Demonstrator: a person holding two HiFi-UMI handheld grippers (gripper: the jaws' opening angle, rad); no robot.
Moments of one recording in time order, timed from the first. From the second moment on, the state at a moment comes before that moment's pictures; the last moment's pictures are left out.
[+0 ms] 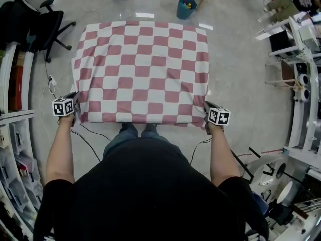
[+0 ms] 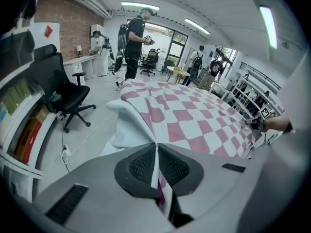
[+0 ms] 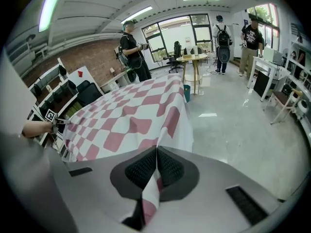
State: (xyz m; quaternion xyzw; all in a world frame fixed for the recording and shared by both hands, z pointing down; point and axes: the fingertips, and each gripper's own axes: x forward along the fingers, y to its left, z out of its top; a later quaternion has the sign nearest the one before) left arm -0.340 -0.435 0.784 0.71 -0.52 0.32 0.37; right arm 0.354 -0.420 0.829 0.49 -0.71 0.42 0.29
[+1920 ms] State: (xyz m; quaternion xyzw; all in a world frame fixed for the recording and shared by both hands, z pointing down) left arm -0.317 -0.217 0.564 0.85 -0.42 0.09 0.31; right arm 0.283 -0.187 0.581 0.57 -0.77 0.26 0.09
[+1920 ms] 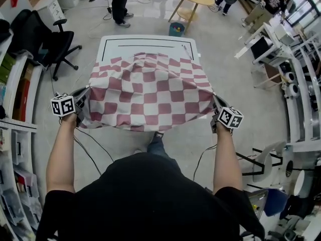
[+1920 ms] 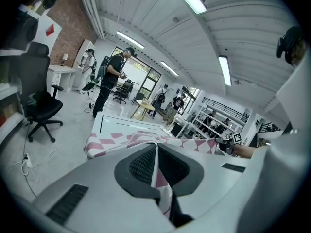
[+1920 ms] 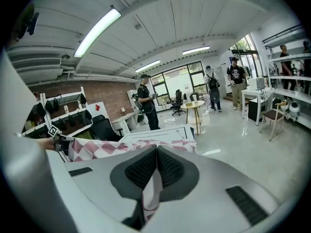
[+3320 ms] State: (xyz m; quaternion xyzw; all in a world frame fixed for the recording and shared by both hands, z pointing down) left arm -0.200 0.050 0.415 0.88 -0.40 -0.02 0.27; right arm 0.322 0.045 0.421 0.51 -0.84 0.16 0.01
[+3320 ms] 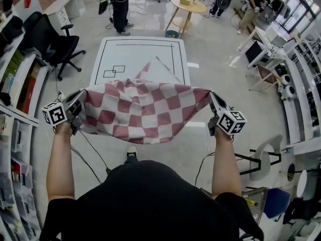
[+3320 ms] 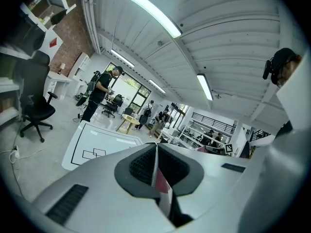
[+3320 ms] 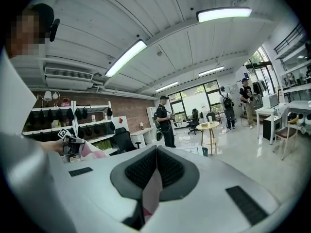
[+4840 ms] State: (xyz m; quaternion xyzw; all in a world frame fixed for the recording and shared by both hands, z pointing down) left arm -0.155 0.162 0.237 0.91 -0.35 -0.11 0.17; right arm 0.345 0.165 0.232 0.49 -0.87 0.03 -0.09
